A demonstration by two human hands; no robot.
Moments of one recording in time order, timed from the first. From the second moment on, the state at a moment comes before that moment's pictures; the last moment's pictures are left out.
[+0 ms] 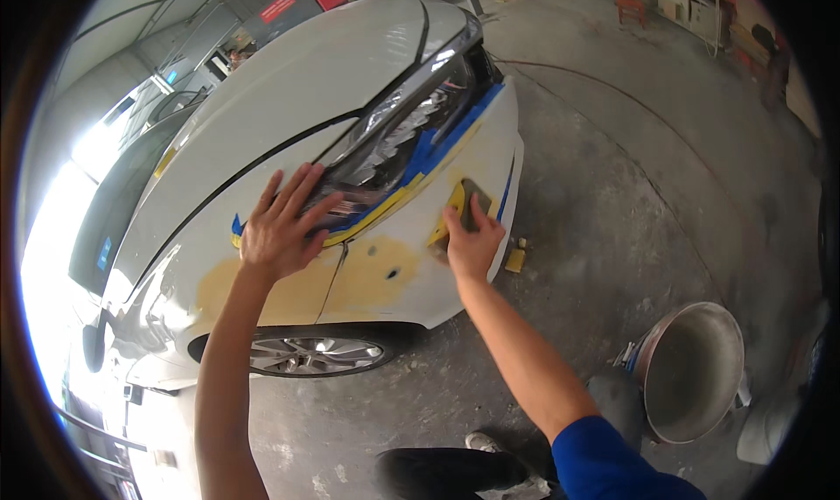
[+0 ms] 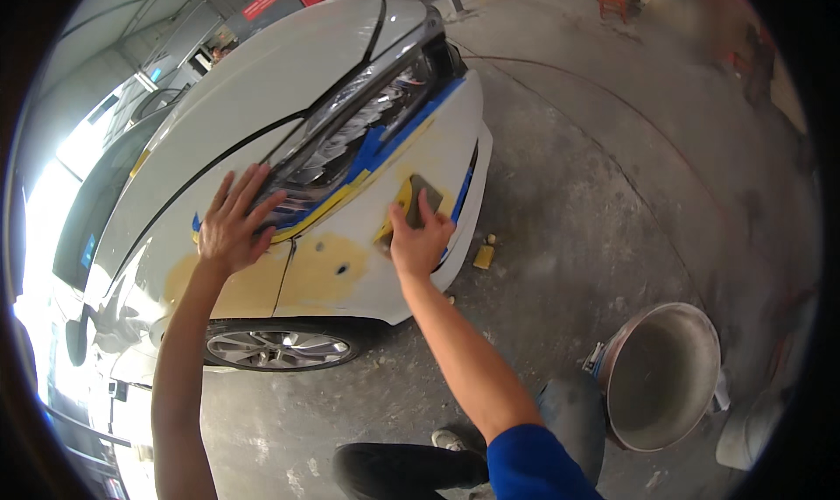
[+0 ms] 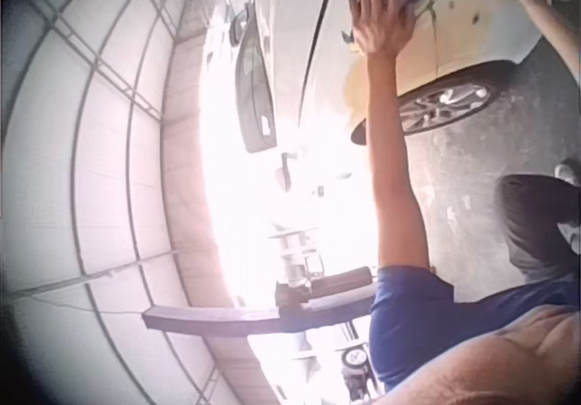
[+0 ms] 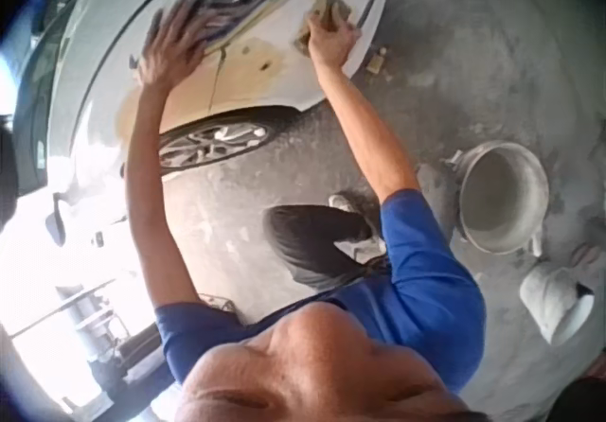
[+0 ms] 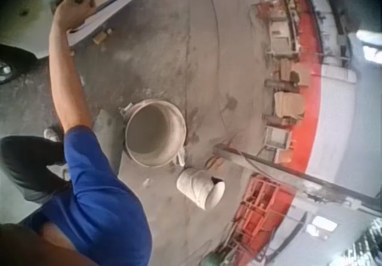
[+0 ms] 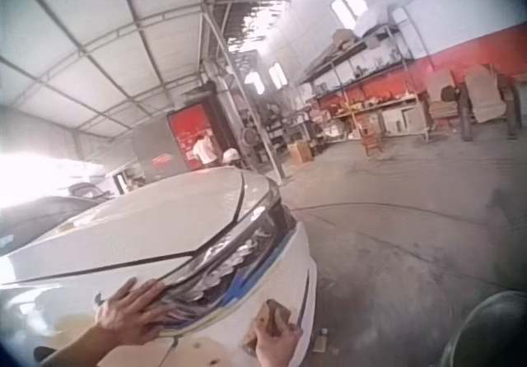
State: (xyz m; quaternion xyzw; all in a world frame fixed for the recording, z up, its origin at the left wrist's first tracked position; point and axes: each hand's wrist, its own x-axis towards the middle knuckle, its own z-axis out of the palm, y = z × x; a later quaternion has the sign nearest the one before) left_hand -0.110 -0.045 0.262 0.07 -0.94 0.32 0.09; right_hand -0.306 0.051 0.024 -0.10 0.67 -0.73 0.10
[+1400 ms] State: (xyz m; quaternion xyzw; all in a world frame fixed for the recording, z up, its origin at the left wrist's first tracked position) left_hand -0.255 0.006 0.102 0.06 -0.94 0.33 -0.07; right_hand -0.537 0.619 -0.124 0.08 0.68 -0.49 0.54
